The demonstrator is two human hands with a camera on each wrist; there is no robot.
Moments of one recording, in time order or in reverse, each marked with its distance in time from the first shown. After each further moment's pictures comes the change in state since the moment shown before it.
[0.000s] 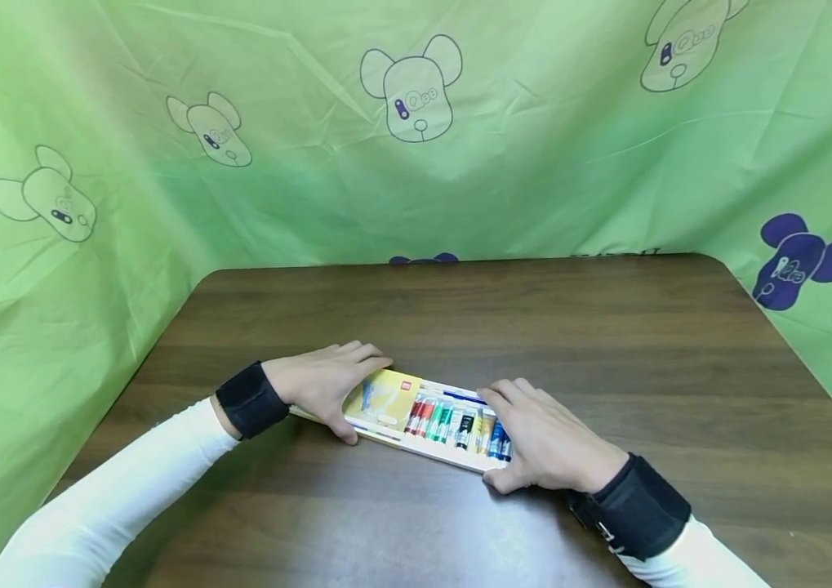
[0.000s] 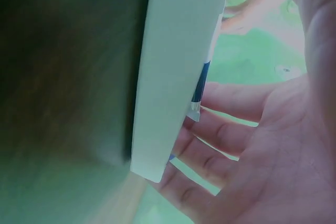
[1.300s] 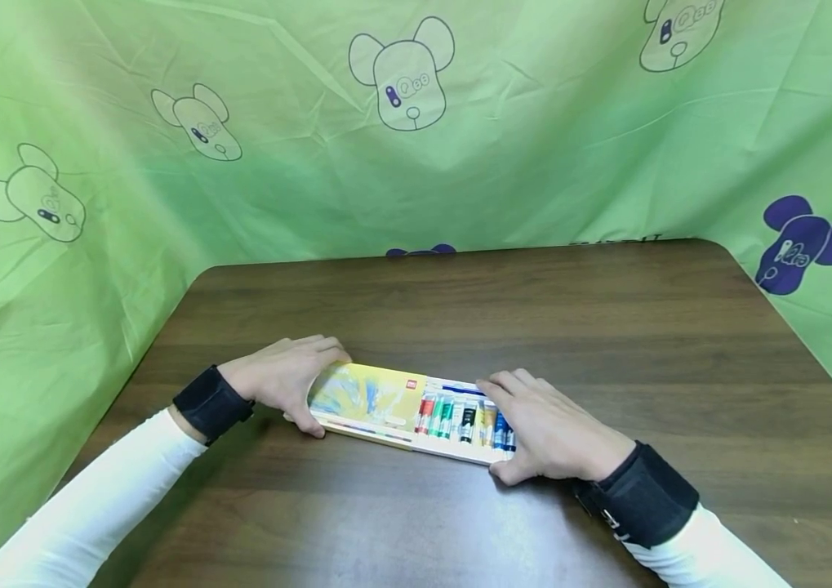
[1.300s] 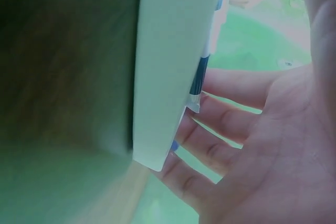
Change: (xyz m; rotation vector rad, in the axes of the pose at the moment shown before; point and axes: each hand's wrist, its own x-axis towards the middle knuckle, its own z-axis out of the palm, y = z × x) left_hand -0.030 -0.033 0.011 0.031 0.128 -0.050; right_hand 0.000 0.008 -0.002 0.033 -0.053 -0.003
